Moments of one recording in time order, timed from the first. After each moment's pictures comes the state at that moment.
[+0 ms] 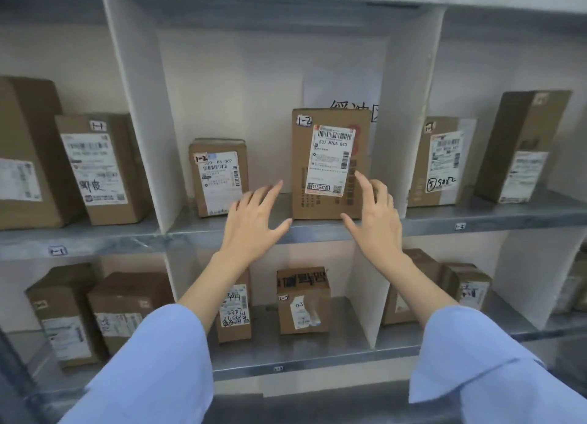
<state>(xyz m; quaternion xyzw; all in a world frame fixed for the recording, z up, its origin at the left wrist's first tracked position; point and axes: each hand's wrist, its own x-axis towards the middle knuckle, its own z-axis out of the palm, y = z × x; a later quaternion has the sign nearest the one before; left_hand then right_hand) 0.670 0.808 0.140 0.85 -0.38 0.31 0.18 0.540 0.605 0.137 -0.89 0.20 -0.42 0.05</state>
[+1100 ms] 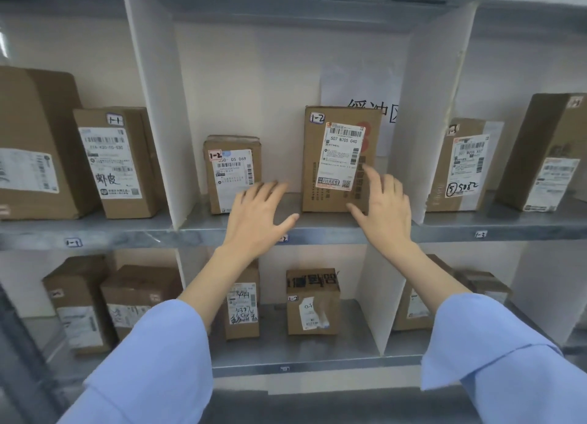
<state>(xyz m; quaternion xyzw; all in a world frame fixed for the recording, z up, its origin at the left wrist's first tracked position) 0.685 0.815 0.148 0.85 -0.38 0.33 0.15 0.568 0.597 0.154 -0.89 0.20 -0.42 -0.01</state>
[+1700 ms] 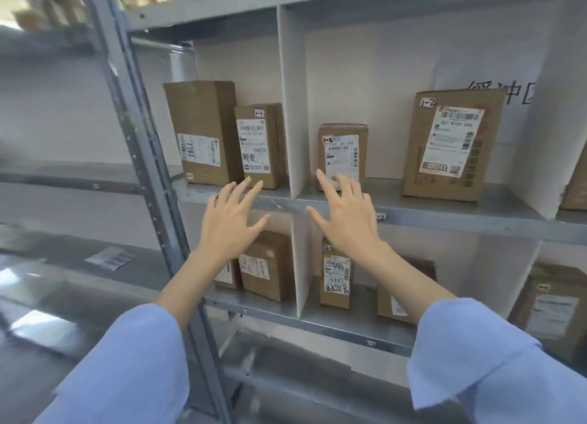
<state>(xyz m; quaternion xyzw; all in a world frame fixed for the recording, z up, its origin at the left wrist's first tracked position) 0.626 1.038 0.137 0.93 -0.17 0.32 0.05 0.583 0.807 0.144 -0.93 -0.05 -0.36 0.07</state>
